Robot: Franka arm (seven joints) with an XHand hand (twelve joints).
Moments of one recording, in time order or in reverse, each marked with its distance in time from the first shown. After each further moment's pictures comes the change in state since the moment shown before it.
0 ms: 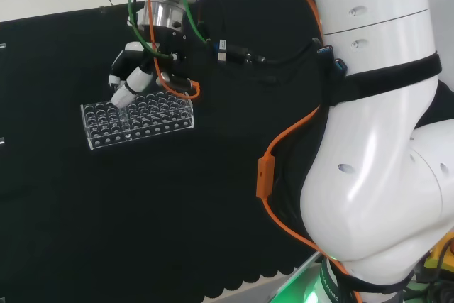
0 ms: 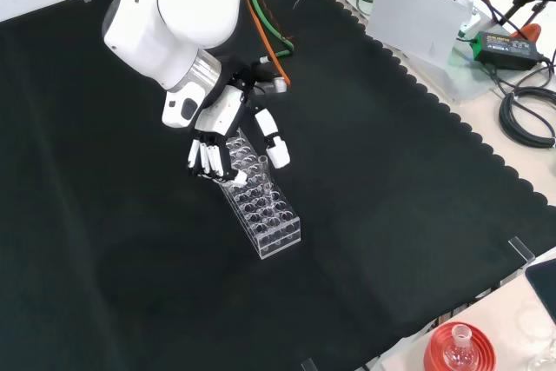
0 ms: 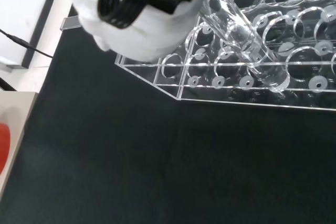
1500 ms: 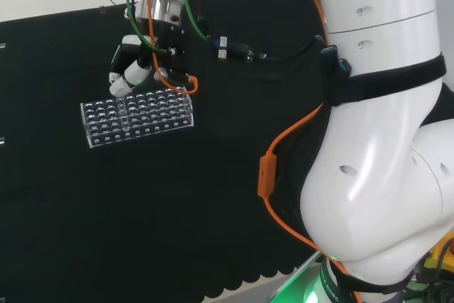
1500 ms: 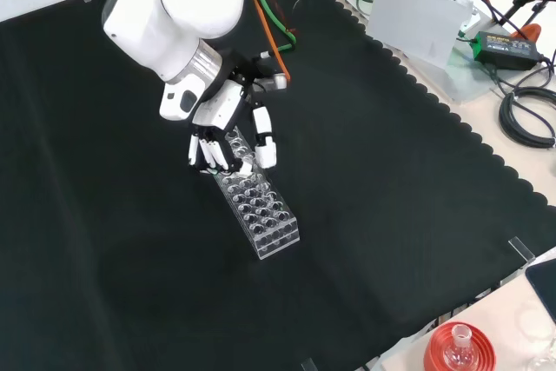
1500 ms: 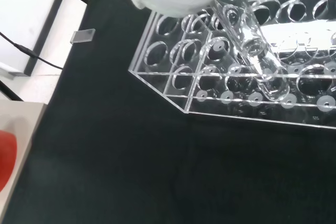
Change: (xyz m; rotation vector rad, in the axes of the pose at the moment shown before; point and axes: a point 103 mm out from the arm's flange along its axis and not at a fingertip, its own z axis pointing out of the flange) arm 0.010 -0.003 -0.012 -0.040 -0.020 -0.018
